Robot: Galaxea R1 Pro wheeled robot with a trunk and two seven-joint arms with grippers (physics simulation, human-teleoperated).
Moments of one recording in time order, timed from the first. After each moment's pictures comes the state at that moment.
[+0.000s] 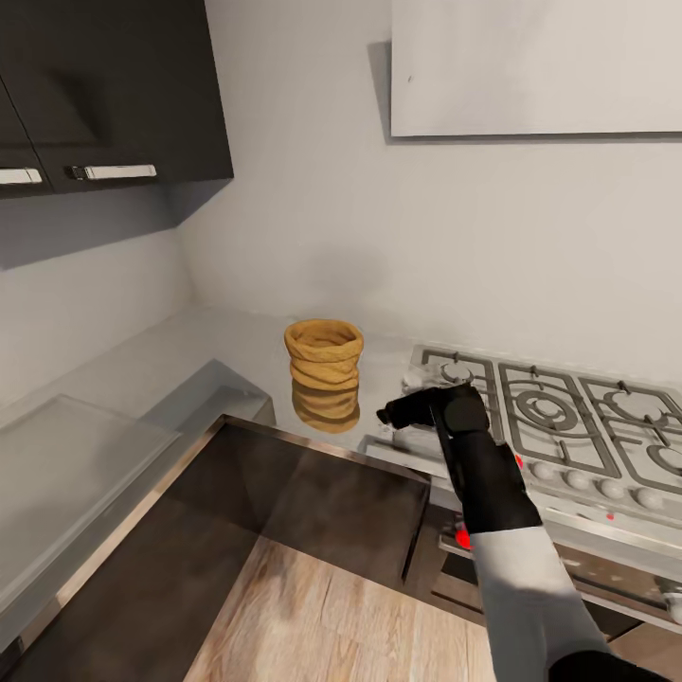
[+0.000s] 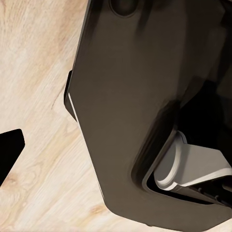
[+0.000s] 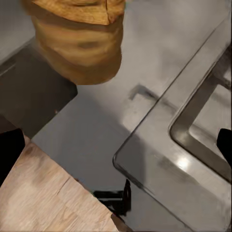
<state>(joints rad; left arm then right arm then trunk) 0.00 -0.02 0.01 -0.08 0.33 -0.05 0.01 -0.80 0.17 0.06 -1.35 0.59 1.04 0.53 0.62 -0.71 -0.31</state>
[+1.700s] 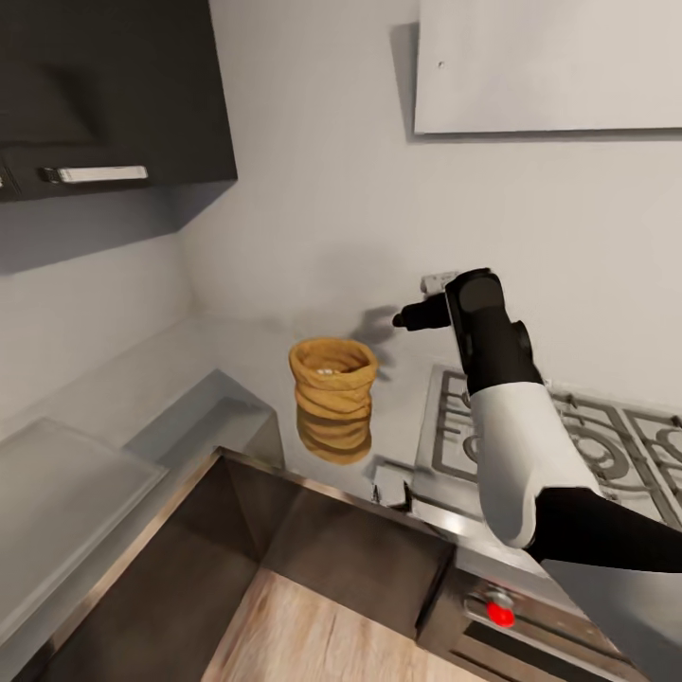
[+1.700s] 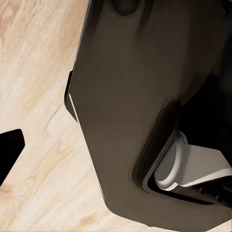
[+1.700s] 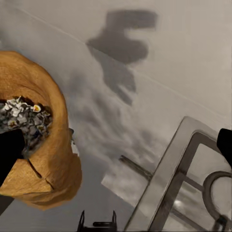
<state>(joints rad) 0.00 -0.02 0.00 -0.08 0.33 -0.05 0.01 -1.29 0.17 -0.11 -1.00 0.60 1.05 0.47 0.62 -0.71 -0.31</state>
